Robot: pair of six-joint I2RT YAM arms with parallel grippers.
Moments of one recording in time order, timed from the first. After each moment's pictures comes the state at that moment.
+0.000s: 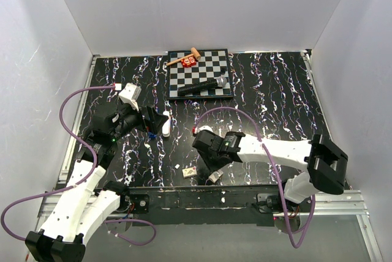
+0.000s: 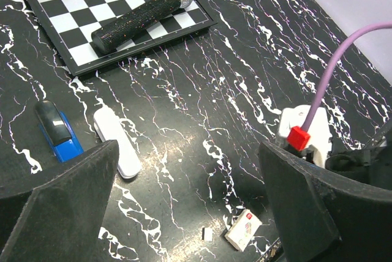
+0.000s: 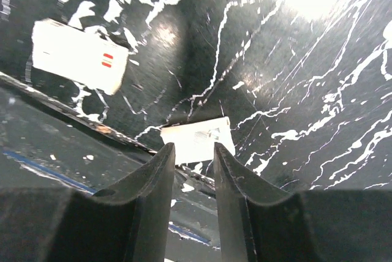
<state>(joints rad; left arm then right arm) -0.29 0.74 0.77 -0.30 0.38 -0.19 1.21 1.49 0.98 -0.73 0.15 0.57</state>
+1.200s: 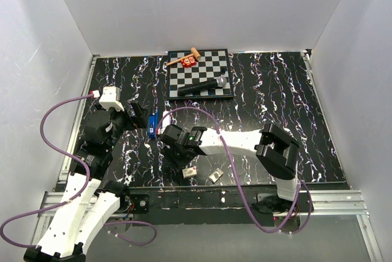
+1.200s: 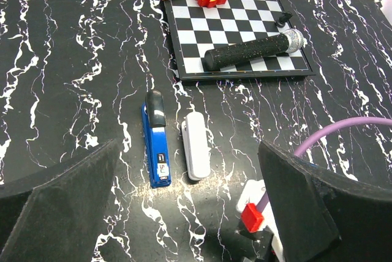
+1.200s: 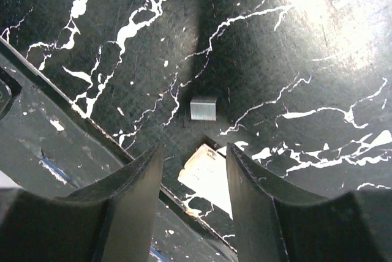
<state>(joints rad) -0.29 0.62 0.77 -0.38 -0.07 -0.24 1.24 1.89 1.36 -0.58 -0.04 0.41</state>
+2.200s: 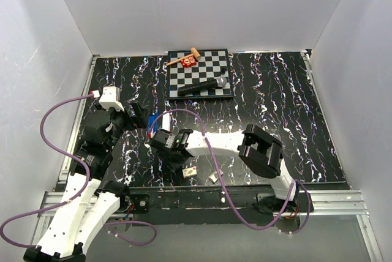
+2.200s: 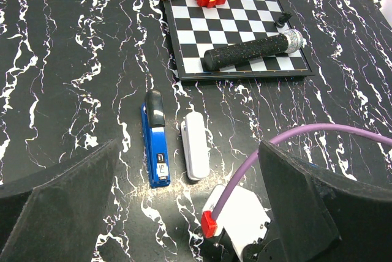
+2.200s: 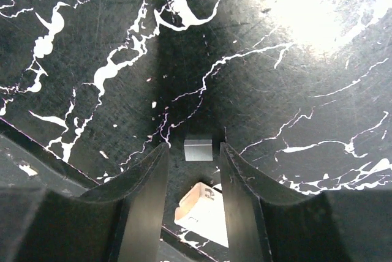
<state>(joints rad) -0.29 0.62 0.77 -0.38 -0.07 -0.25 1.28 2.05 1.51 -0.67 0.07 0.41</state>
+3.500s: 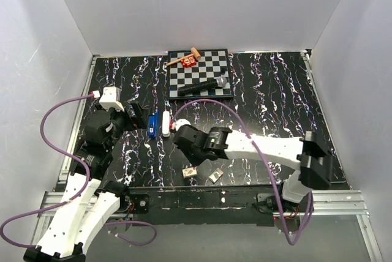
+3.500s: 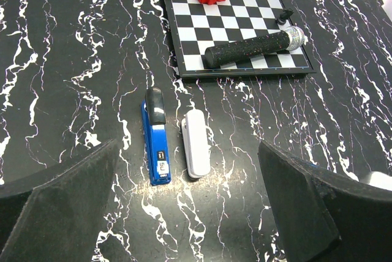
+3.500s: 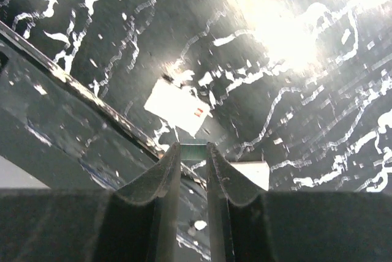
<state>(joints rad) -0.29 0.62 0.77 -0.39 -0.07 -0.25 1.29 1.65 1.32 -0.75 0.18 0.46</state>
